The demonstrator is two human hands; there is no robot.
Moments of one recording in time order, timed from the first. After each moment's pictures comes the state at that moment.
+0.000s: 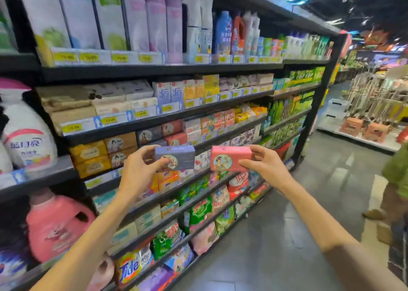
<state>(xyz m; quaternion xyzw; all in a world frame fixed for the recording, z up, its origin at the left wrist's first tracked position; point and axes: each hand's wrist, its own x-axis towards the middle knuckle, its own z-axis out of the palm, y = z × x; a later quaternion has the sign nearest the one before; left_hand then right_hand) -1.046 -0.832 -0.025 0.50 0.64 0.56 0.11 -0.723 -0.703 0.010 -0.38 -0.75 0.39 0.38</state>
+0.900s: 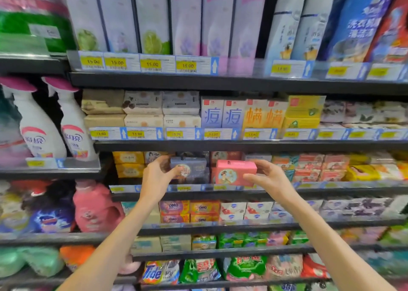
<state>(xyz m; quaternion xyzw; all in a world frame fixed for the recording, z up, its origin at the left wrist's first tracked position) -1.101 -0.686 -0.050 0.21 0.81 0.55 -0.06 -0.927 -0.412 -0.034 -0.15 -0.83 0.49 0.21</state>
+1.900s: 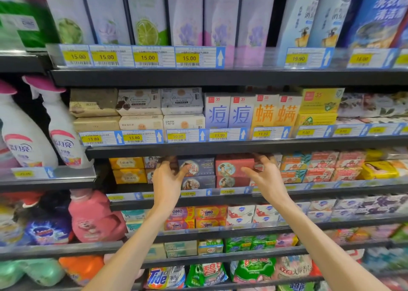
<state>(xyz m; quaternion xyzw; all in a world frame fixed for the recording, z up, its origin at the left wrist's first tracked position) -1.126 -0.652 -0.078 0.18 0.83 0.50 -0.15 -0.982 -0.417 -0.064 -0.21 -0.86 0.36 0.29</state>
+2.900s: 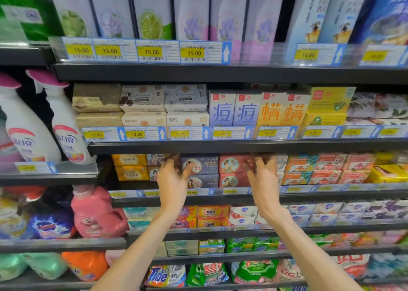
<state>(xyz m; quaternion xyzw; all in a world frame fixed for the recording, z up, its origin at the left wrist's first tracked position) -1.124 -0.645 -0.092 0.18 0.80 0.54 -0.18 -0.999 -0.441 -0.087 -0.26 -0.87 0.19 0.37</state>
